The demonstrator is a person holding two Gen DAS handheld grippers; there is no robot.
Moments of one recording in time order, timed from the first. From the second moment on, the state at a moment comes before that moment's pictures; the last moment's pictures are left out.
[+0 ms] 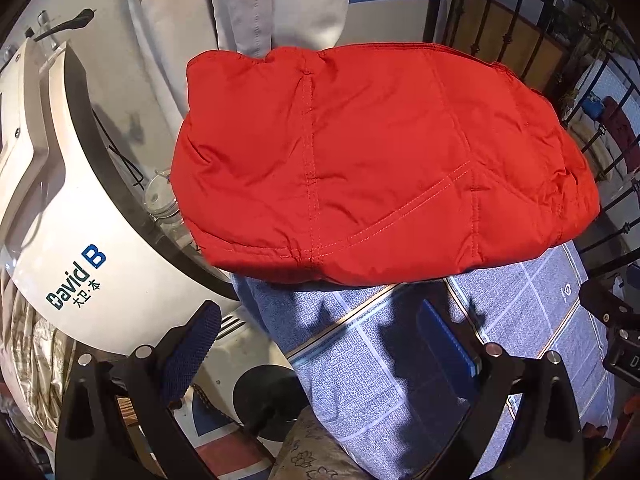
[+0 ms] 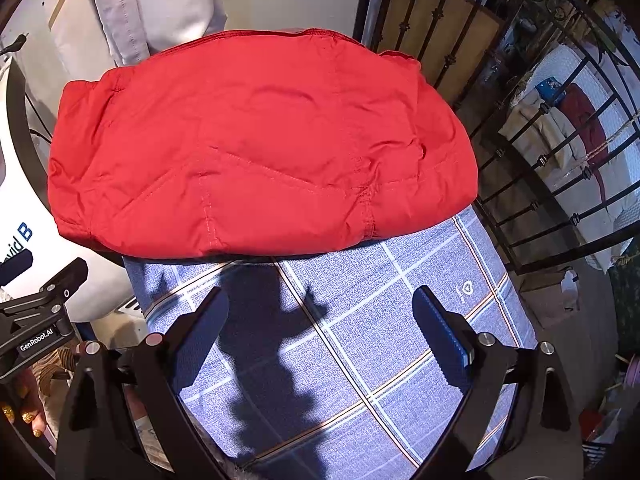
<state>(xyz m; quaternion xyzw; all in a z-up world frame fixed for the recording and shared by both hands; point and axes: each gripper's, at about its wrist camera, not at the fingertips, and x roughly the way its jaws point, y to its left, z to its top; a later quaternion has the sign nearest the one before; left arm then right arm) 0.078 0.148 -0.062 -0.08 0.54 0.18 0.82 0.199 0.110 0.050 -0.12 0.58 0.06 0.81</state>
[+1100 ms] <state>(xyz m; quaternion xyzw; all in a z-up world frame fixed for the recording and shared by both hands) 0.077 0.149 -0.061 -0.08 0.54 0.20 0.81 0.194 0.112 0.048 -0.12 0.58 0.06 0.81</state>
